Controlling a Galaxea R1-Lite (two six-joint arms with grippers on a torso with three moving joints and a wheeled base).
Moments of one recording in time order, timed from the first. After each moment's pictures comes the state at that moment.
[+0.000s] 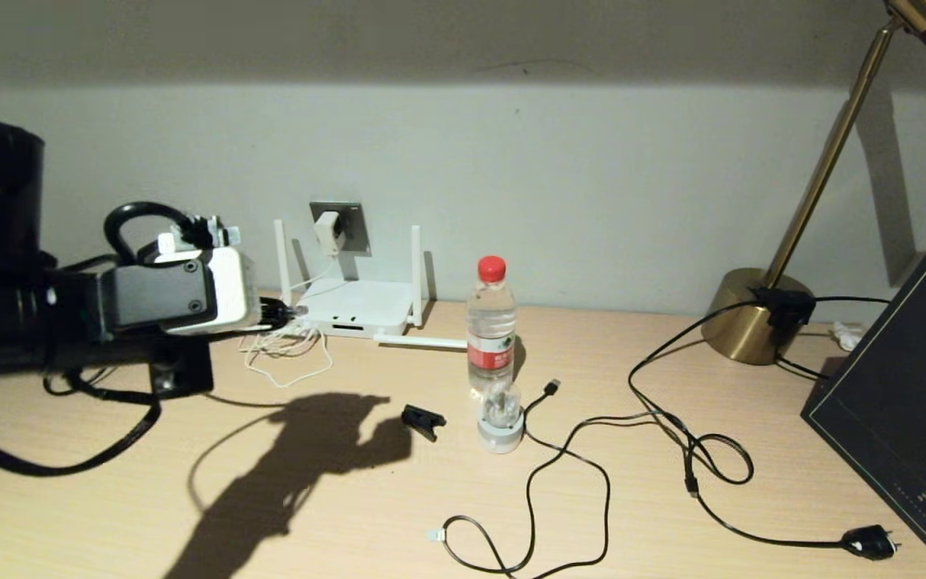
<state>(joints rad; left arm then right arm) -0.28 1.40 -1.09 0.12 -0.22 1.24 0.00 0.00 0.00 -0.09 0.01 -0.01</state>
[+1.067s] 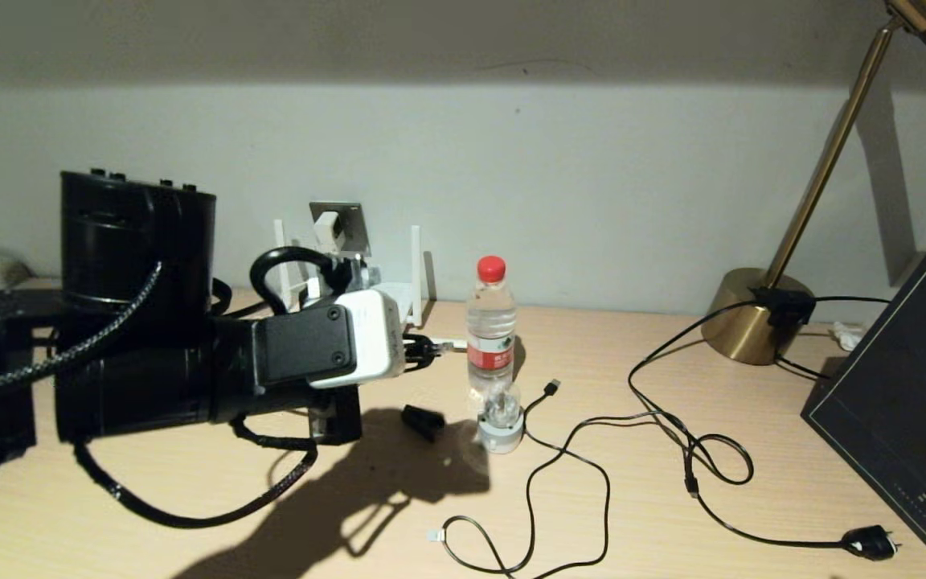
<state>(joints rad) -0.58 1.50 -0.97 -0.20 -0.27 1.06 0.03 0.45 -0.47 -0.01 0.65 0.53</state>
